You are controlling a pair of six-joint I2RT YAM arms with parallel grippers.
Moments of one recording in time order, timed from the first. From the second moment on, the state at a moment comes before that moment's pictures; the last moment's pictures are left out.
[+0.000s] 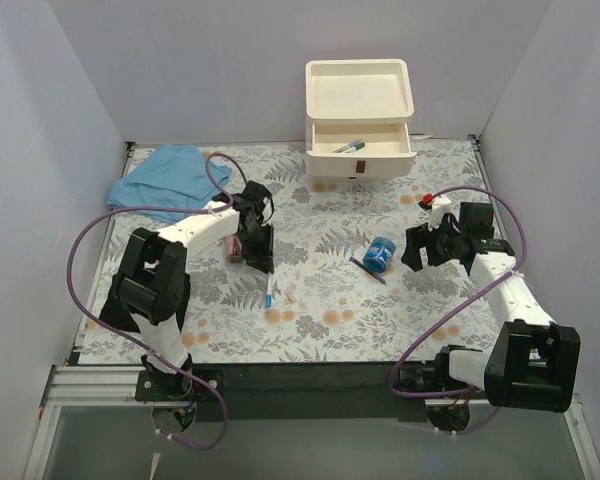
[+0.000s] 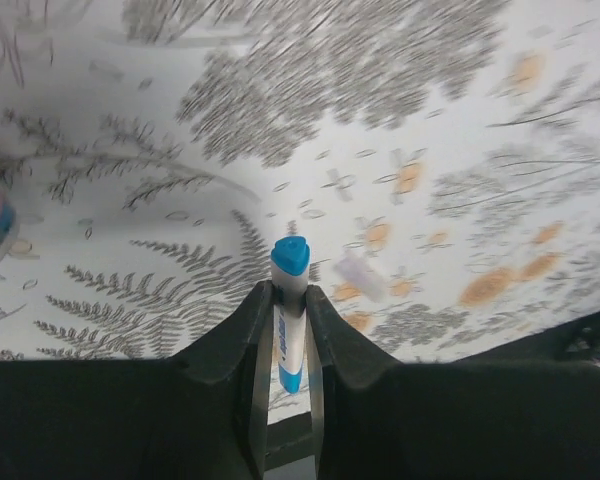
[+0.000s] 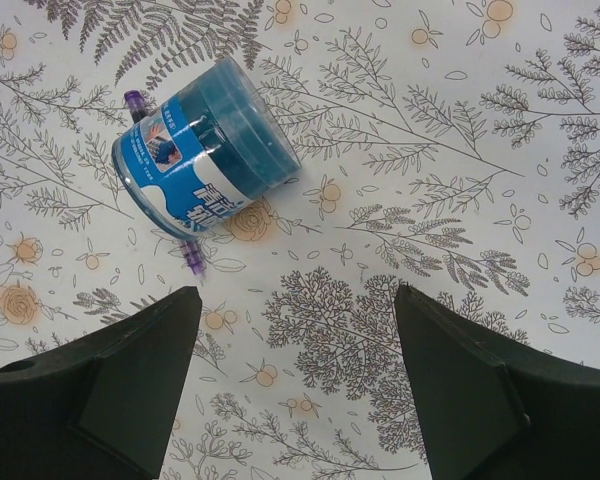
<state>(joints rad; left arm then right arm) -0.48 1.80 1.22 -0.79 0.21 -0.47 -0.05 1.20 0.76 -0.45 -0.50 -0.34</state>
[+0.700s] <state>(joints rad) -0.49 2.03 2.30 -0.25 0.36 -0.43 -0.05 1.20 0.79 -0.44 -0.46 -0.35</state>
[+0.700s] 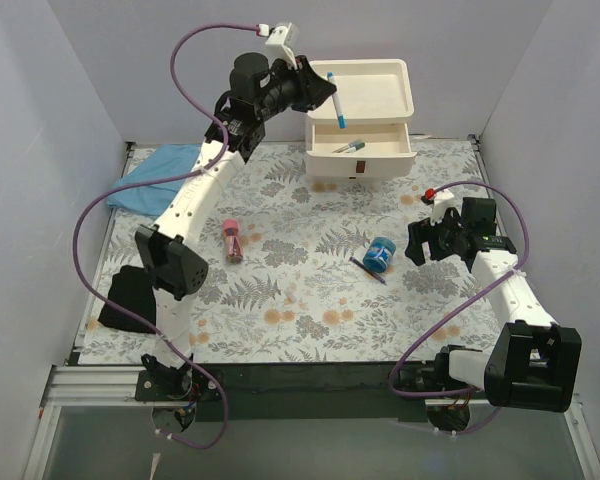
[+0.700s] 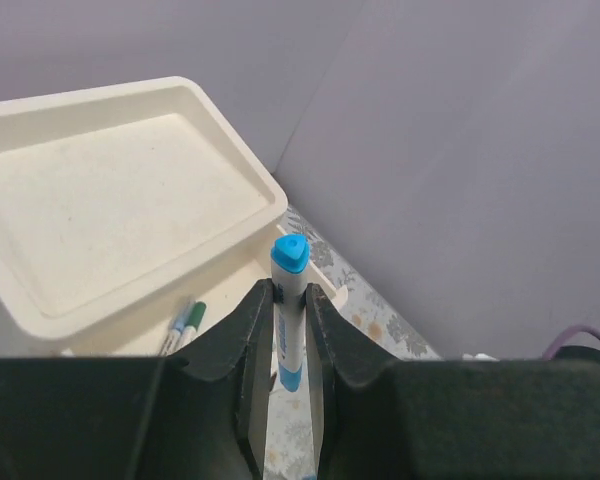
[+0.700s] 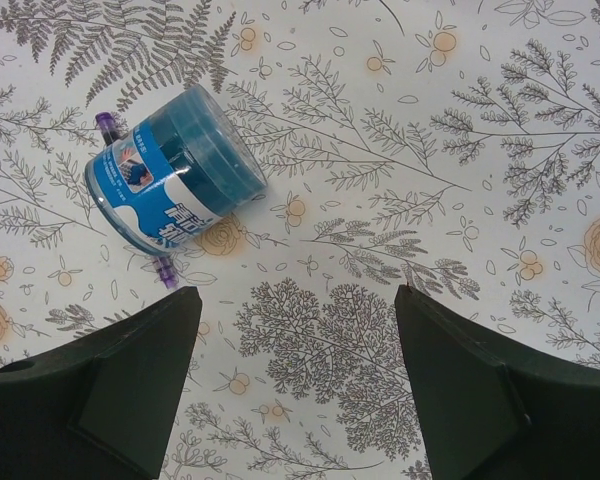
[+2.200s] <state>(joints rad) -0.53 1.43 1.39 -0.15 0.85 0.55 -0.07 1.16 0.80 -0.54 -0.64 -0.62</state>
